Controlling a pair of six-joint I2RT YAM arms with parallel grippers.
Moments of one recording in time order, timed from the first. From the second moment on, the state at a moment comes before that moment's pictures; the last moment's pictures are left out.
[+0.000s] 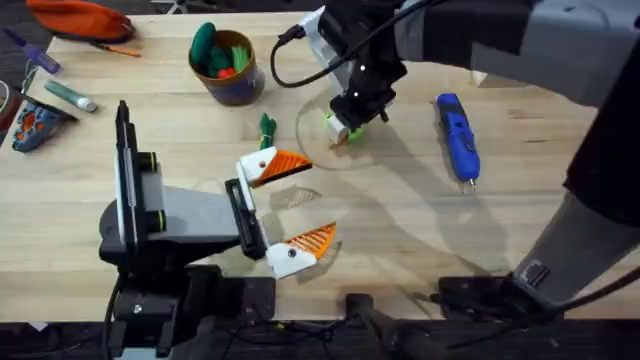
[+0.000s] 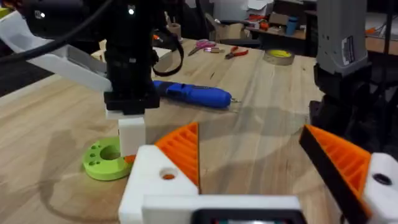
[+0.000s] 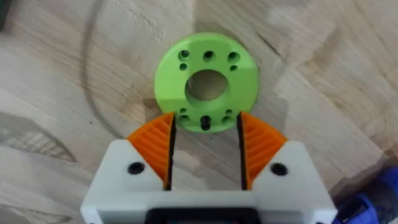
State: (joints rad) left arm 0.00 0.01 0.01 -0.14 1.21 0.07; right arm 0.61 2.00 1.55 -0.98 0.03 -0.05
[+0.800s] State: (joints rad) left arm 0.00 0.01 0.01 -0.14 1.21 0.07; right arm 0.61 2.00 1.55 -0.98 0.02 -0.05
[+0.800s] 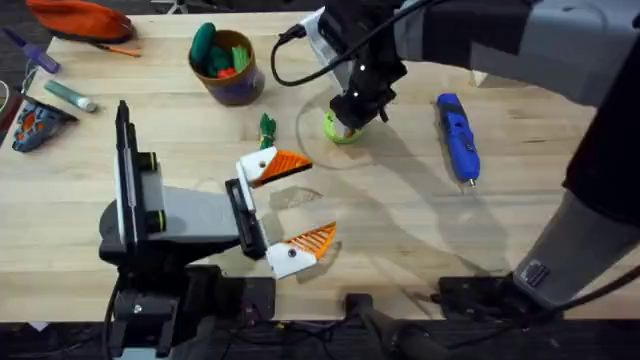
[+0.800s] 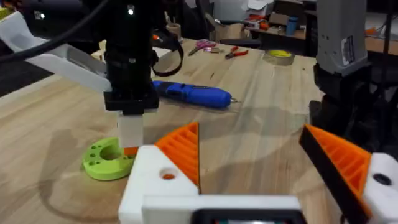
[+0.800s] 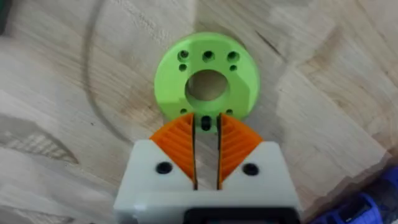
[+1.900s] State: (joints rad) left arm 0.00 0.01 0.01 -0.14 1.21 0.07; right arm 0.61 2.00 1.57 -1.01 0.02 -0.05
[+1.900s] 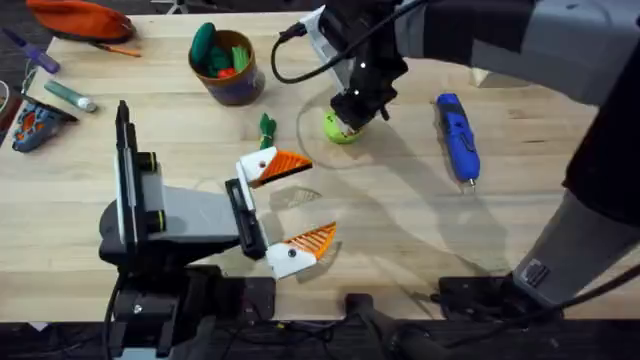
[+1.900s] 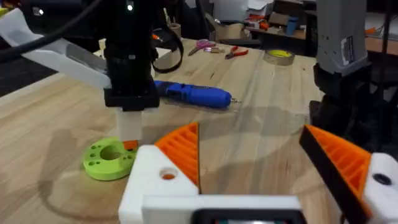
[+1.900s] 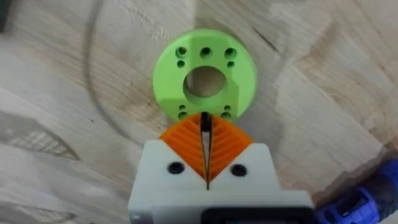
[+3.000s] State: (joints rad) left arm 0.00 0.01 0.01 -0.14 1.21 0.07; right arm 0.53 1.68 1.72 -1.18 0.03 -0.08
